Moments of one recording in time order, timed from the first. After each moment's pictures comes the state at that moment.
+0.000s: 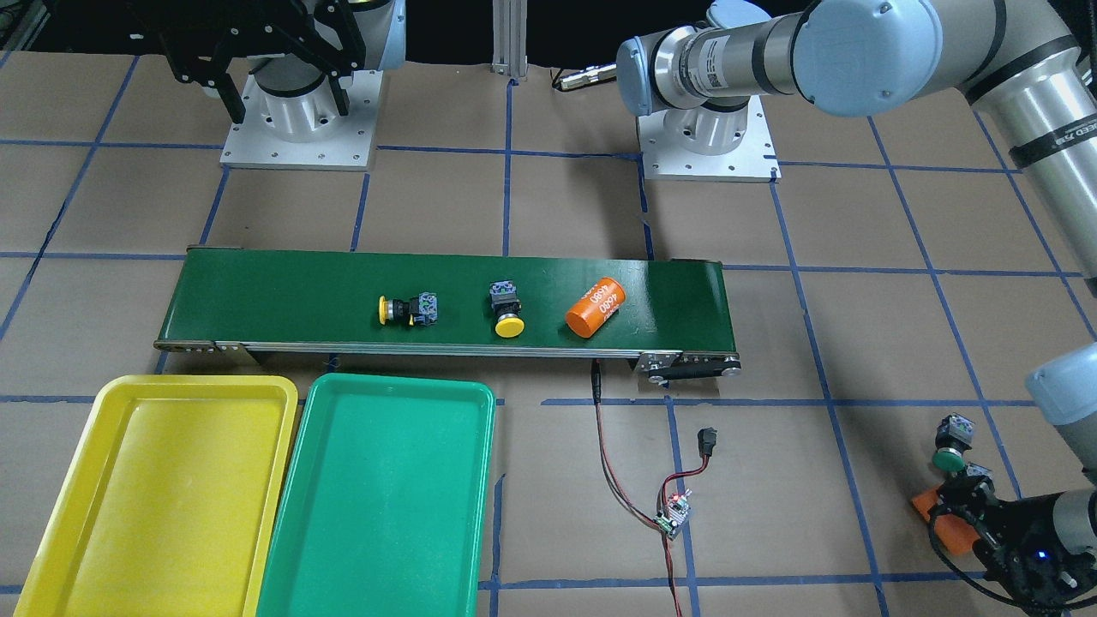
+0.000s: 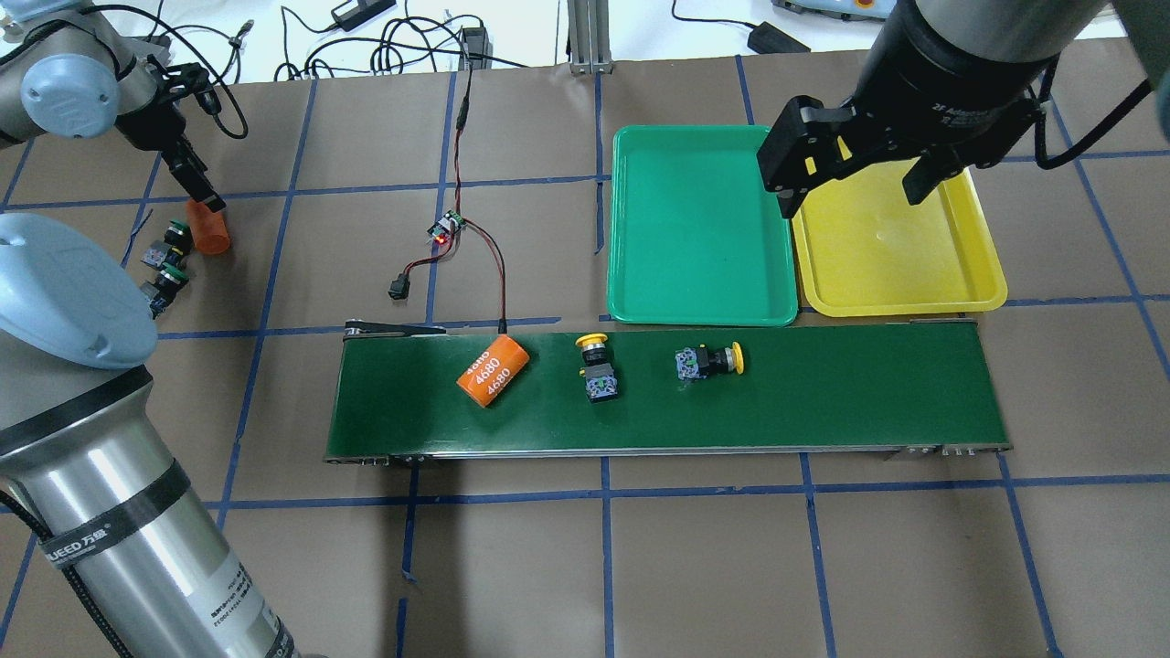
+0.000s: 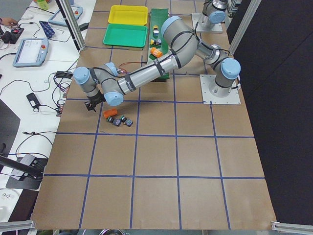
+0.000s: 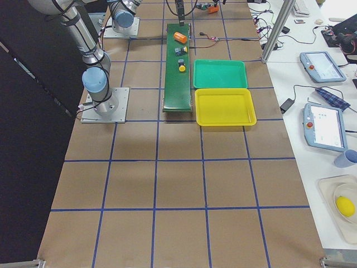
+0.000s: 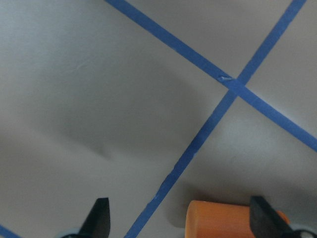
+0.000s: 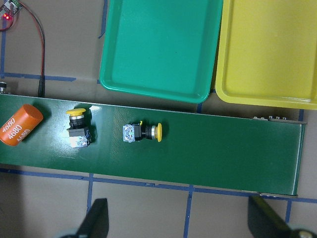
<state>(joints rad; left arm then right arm) -1.15 -2.43 -1.01 -1.38 1.58 1.39 1.67 -1.71 1.51 -1.48 -1.53 0.00</state>
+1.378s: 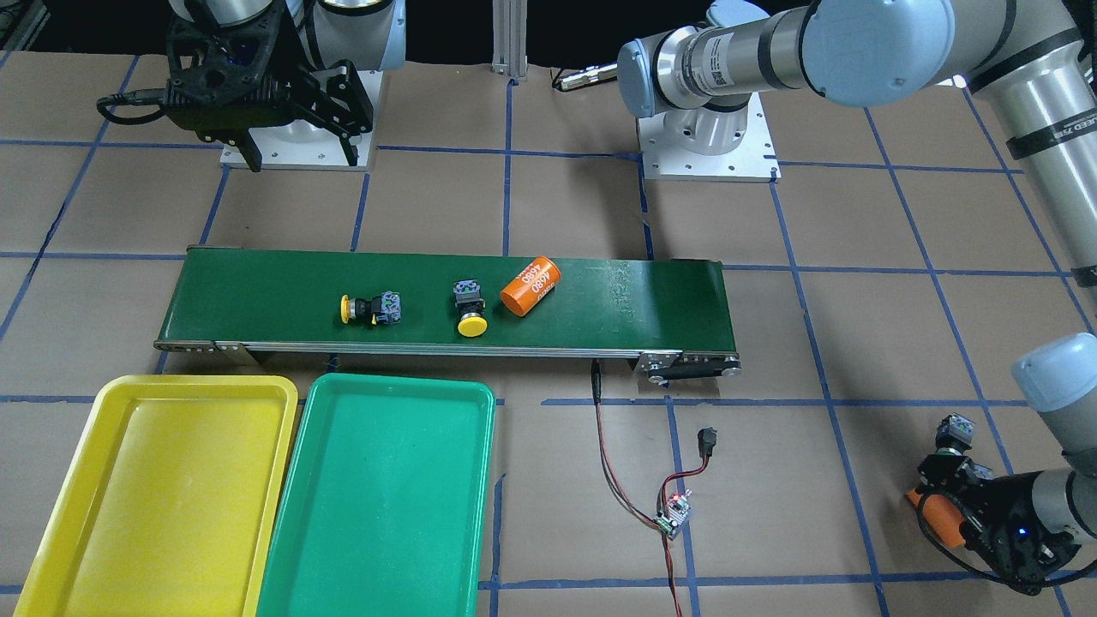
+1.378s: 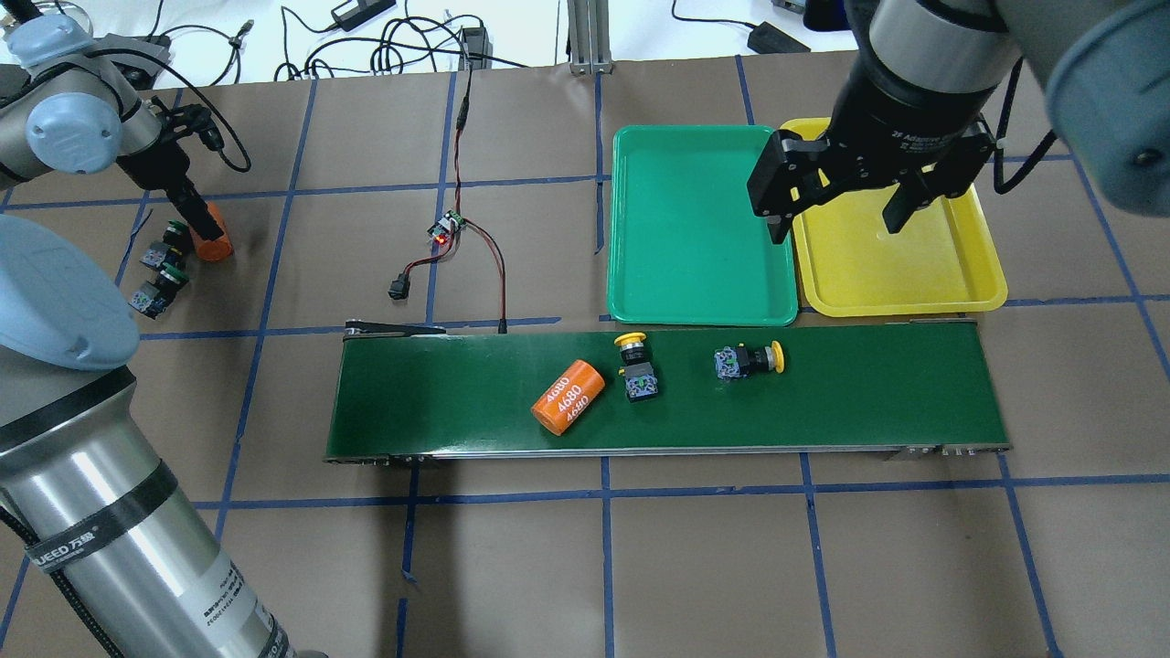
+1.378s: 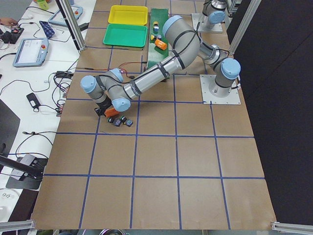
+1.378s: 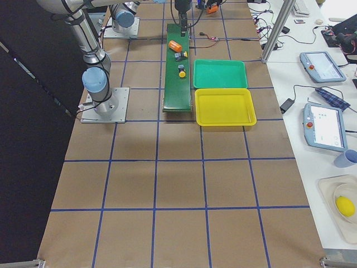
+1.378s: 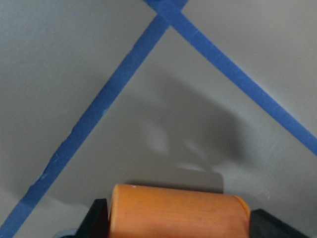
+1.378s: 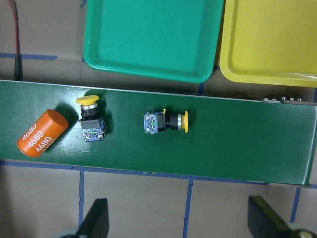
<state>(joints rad) -1.12 -2.41 -1.11 -1.35 1.58 1.32 1.66 -1.64 1.57 -1.48 -1.53 0.01</state>
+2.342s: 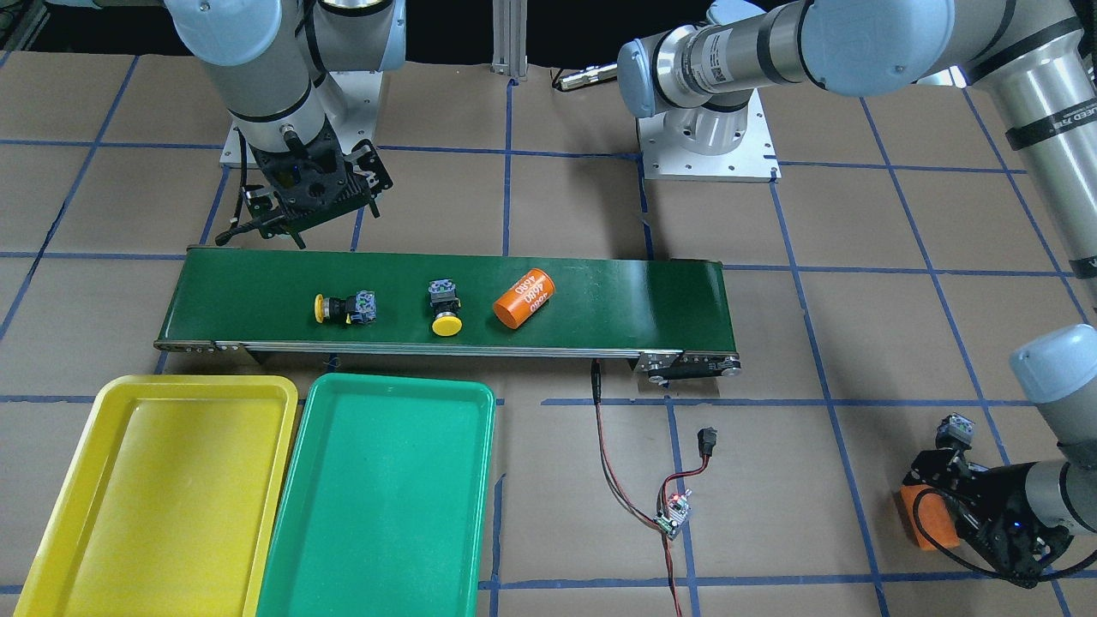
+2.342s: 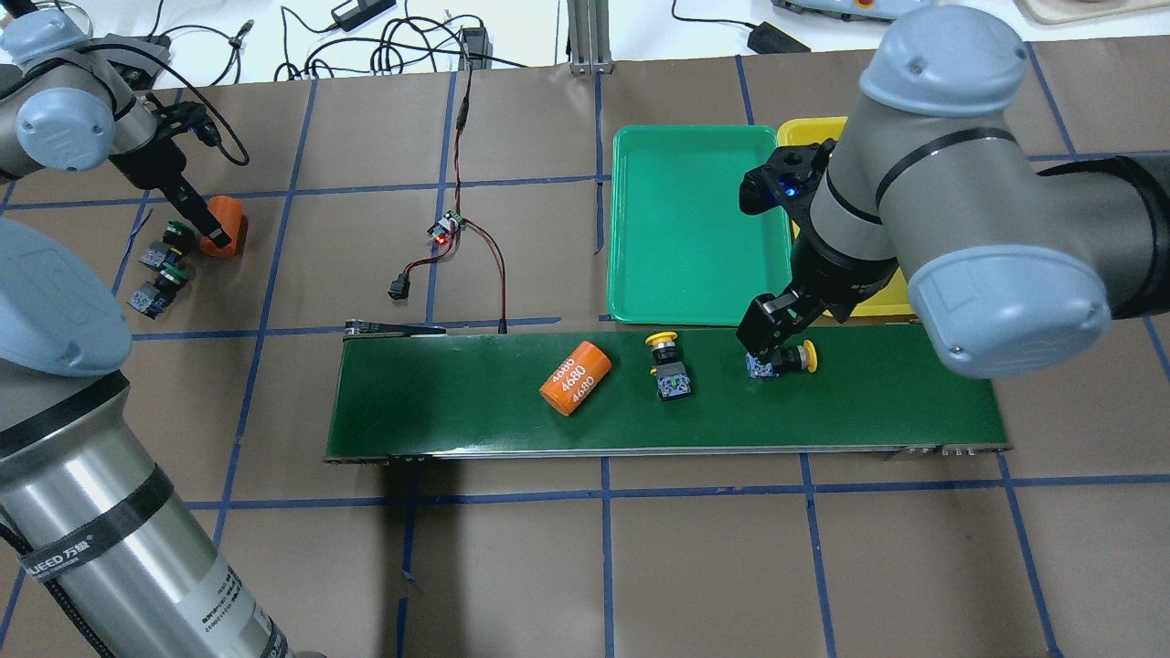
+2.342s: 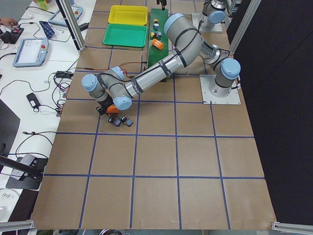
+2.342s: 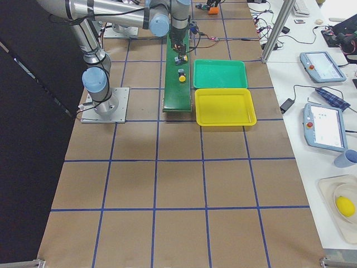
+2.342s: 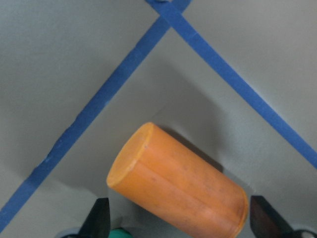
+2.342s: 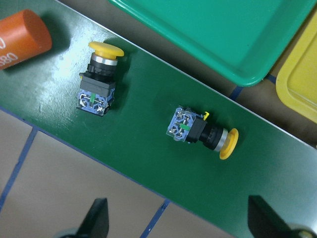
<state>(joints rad) -1.12 -2.39 -1.14 -1.37 1.57 1.21 1.65 -1.64 1.91 -1.80 -1.54 -0.49</state>
